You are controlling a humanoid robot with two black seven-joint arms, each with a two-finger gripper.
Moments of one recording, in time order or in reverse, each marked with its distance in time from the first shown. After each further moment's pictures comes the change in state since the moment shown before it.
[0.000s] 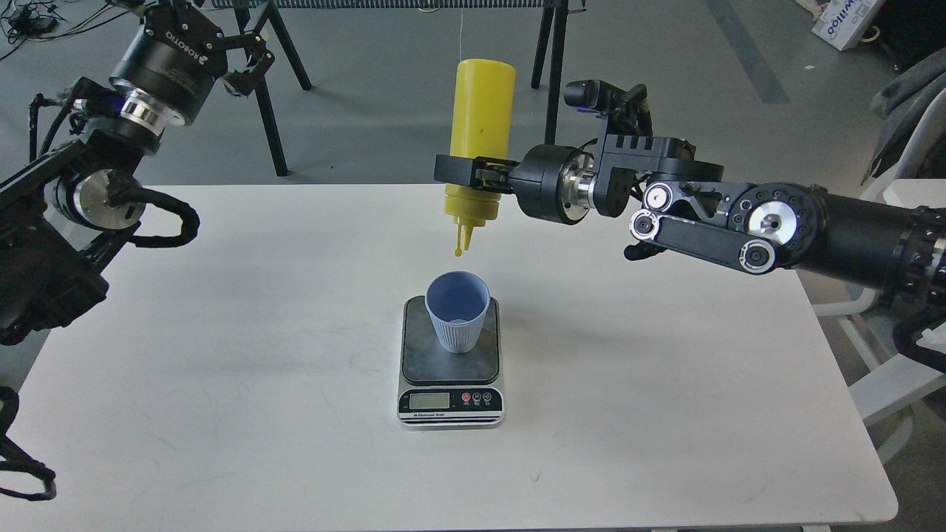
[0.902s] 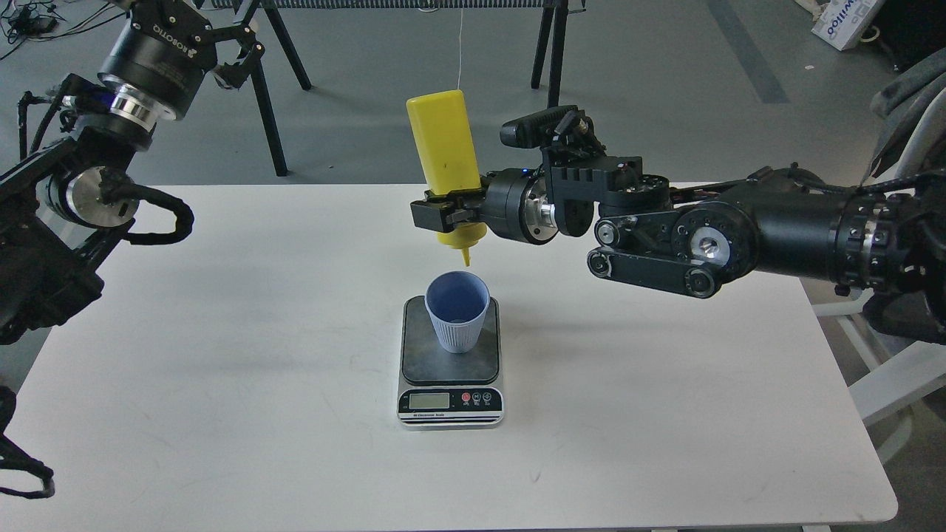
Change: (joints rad) left arm 0.003 0.007 -0.021 0.000 0.001 0.000 -0.013; right arm 0.074 0.127 -0.225 -0.048 -0.093 -0.115 -0.034
